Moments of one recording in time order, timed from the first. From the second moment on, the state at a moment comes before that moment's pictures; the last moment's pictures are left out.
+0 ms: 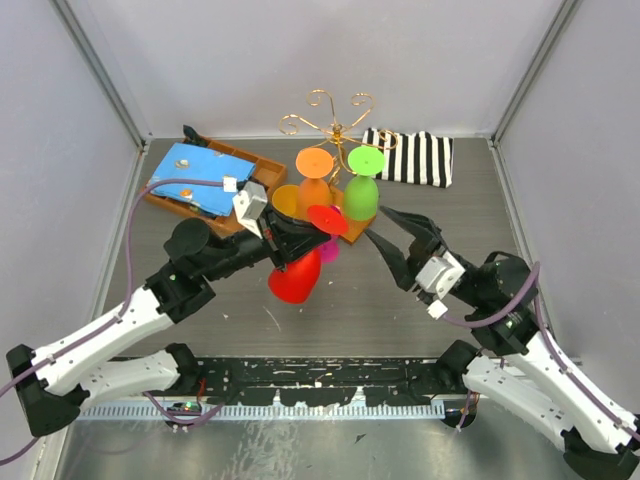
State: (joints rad) left arm -0.92 0.96 0.91 0.29 0.30 -0.35; right arm 0.73 0.59 0.79 0.20 -0.42 -0.72
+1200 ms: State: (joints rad) left arm -0.92 0.78 0.91 -0.03 0.08 -0.21; right arm 0.73 0.76 1.21 -0.68 0.30 0.23
